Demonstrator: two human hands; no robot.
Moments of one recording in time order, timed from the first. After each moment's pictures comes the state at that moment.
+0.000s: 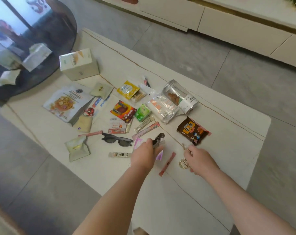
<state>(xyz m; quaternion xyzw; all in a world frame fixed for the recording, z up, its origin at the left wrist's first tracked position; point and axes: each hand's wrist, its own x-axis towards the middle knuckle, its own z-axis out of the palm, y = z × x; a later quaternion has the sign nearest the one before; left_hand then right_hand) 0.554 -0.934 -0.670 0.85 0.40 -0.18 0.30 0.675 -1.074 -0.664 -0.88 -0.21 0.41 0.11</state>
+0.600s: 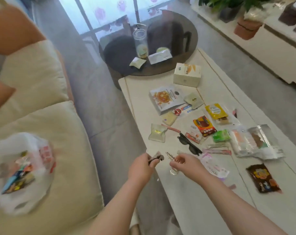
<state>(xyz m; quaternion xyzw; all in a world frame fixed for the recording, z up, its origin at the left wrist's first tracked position) 0.288 -0.888 -0.569 0.63 0.69 -0.05 0.36 0.463 -0.915 -0.563 -0.73 -0.45 0.51 0.09</state>
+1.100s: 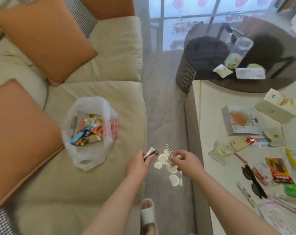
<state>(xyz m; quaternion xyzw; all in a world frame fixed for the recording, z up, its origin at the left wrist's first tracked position) 0.029 -0.879 -0.562 0.41 0.83 0.07 0.38 0.198 -0.832 -0.548 -0.66 -0.54 0.53 0.03</state>
